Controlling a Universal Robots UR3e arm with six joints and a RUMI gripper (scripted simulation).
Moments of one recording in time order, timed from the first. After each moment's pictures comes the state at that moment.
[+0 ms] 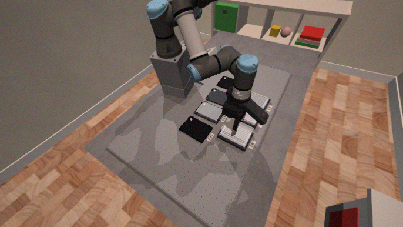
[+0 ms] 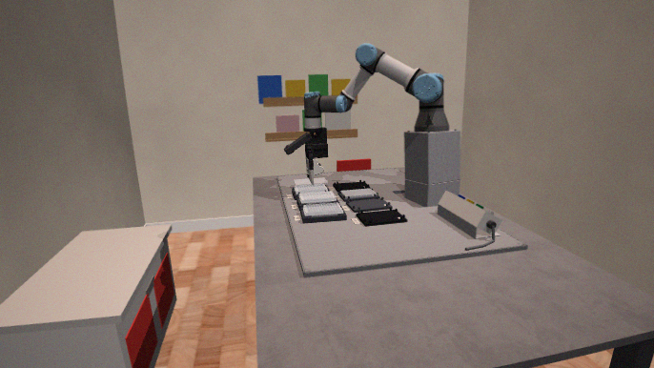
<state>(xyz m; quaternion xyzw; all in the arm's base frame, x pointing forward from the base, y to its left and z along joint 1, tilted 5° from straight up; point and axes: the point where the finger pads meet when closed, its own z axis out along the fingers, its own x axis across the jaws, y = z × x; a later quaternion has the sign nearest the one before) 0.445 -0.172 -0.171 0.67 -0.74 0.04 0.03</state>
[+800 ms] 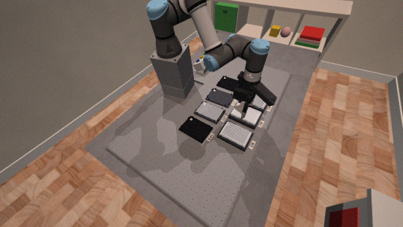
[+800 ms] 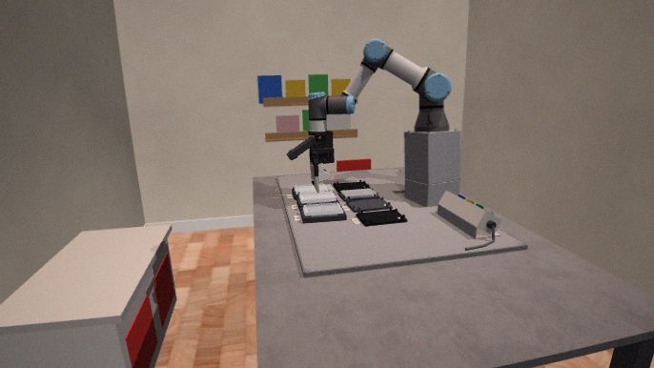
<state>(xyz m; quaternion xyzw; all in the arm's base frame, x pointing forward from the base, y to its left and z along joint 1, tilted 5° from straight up) 0.450 -0.066 -0.180 0.67 -0.74 0.03 0.02</state>
